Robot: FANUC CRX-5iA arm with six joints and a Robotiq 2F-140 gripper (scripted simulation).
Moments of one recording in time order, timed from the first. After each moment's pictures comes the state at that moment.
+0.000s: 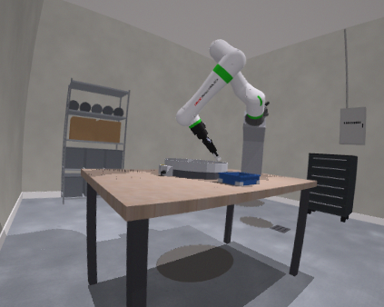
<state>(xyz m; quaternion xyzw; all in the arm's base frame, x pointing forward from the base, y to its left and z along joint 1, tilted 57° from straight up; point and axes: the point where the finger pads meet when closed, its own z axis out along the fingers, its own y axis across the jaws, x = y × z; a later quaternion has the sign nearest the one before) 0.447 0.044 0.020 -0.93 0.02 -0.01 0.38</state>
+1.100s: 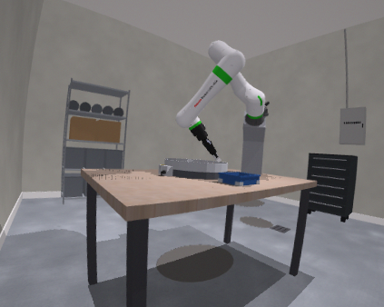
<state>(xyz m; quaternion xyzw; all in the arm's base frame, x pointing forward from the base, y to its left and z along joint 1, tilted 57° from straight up) 0.454 0.049 0.014 -0.93 0.02 -0.01 0.38</state>
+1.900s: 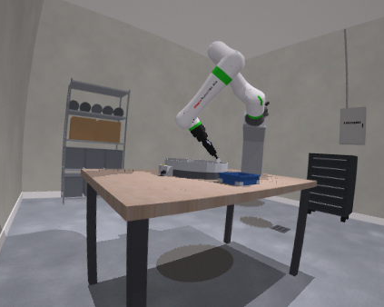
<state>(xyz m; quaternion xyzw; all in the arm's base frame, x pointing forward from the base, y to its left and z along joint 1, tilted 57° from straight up) 0.458 0.052 0.011 -0.93 0.02 -0.01 0.38</state>
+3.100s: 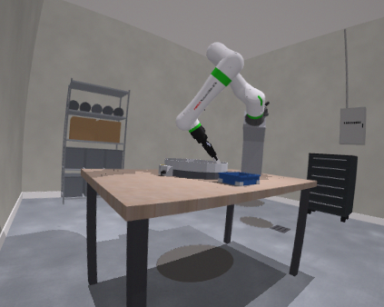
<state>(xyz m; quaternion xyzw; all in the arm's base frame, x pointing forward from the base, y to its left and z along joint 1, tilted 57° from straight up) 0.465 0.058 0.005 -0.93 0.02 -0.01 0.38</state>
